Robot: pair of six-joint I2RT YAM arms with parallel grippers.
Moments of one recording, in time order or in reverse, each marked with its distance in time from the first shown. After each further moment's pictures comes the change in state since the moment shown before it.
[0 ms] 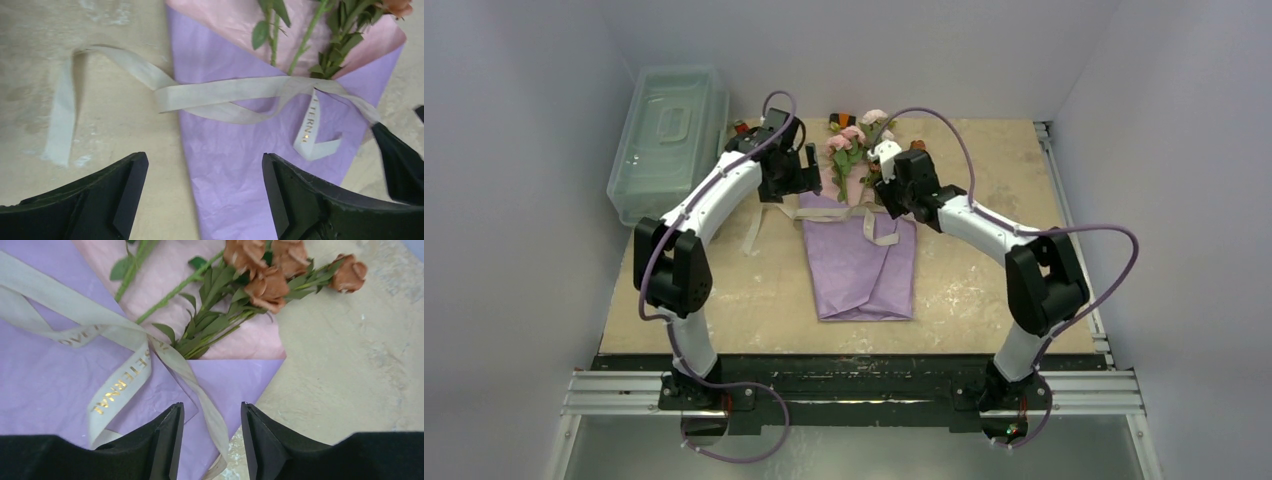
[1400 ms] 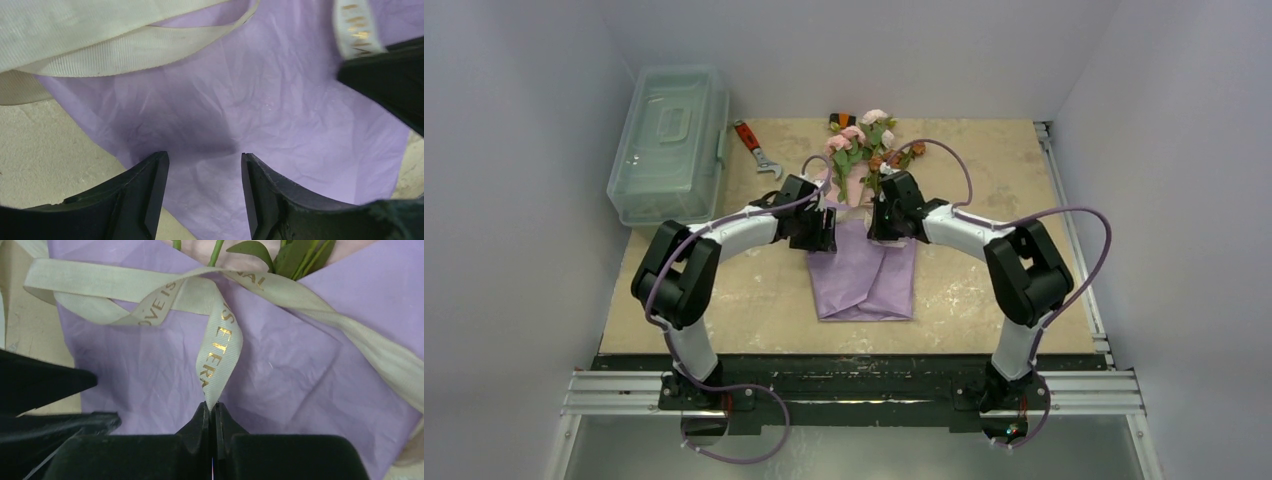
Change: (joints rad) left arm -0.102 -0.108 -0.603 0.551 0.204 0.192; right arm 0.056 0.073 -0.064 0.006 -0.185 0.753
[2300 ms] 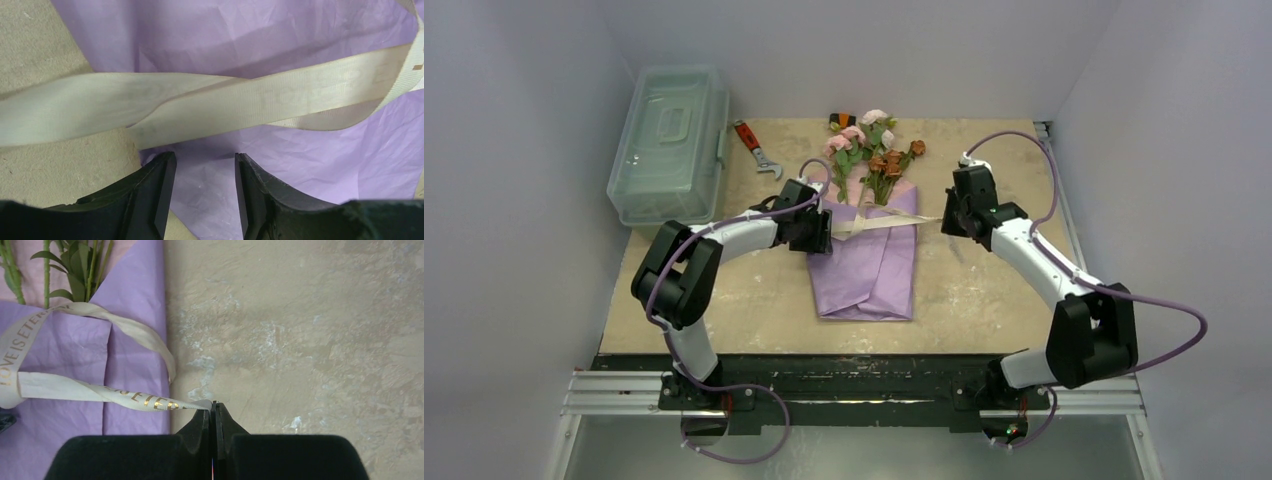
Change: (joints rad) left arm 0.000 0.021 -0.047 0.059 -0.067 -0.008; right arm -0.254 -0.446 -0.156 -0.288 0.227 -0.110
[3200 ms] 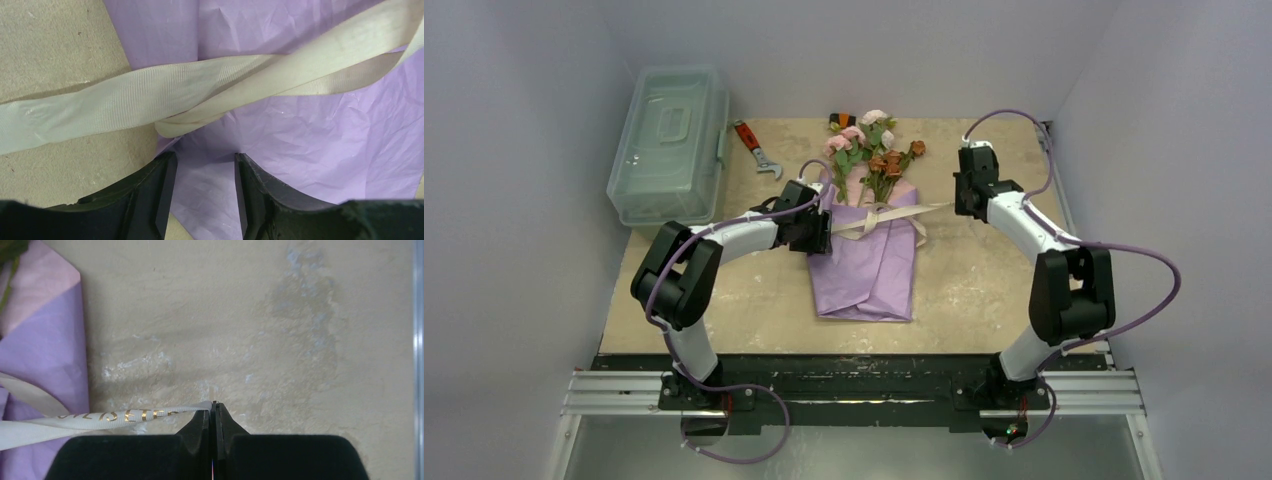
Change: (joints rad) left arm -0.006 -0.004 -0.009 0.008 -0.026 0.000; right arm -0.113 0.245 0.127 0.071 0.116 -0.243
